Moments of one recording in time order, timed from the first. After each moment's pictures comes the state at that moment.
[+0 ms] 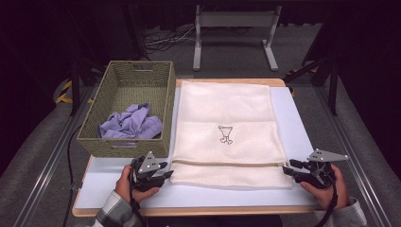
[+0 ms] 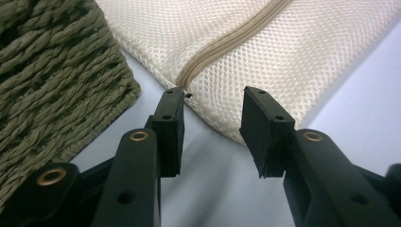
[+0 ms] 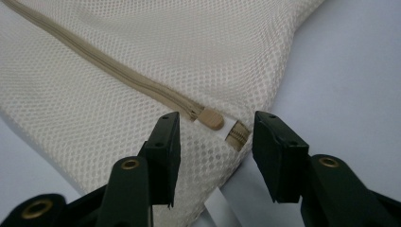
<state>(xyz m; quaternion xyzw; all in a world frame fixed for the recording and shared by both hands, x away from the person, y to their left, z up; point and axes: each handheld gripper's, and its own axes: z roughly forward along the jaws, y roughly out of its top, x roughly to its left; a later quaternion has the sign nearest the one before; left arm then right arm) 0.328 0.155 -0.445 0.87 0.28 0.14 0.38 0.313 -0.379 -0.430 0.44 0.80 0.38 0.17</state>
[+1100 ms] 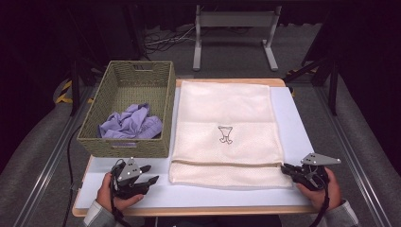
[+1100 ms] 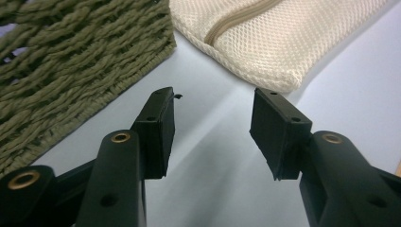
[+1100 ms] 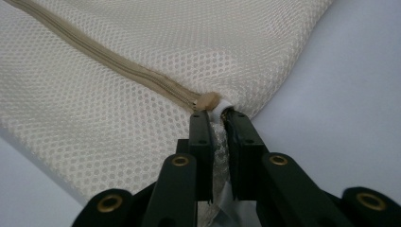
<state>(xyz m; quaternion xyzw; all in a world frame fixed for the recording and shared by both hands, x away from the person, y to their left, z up) 0.308 0.196 -0.443 0.85 0.31 0.15 0.39 0.312 -0.368 -0.442 0.44 0.80 0.37 0.18</state>
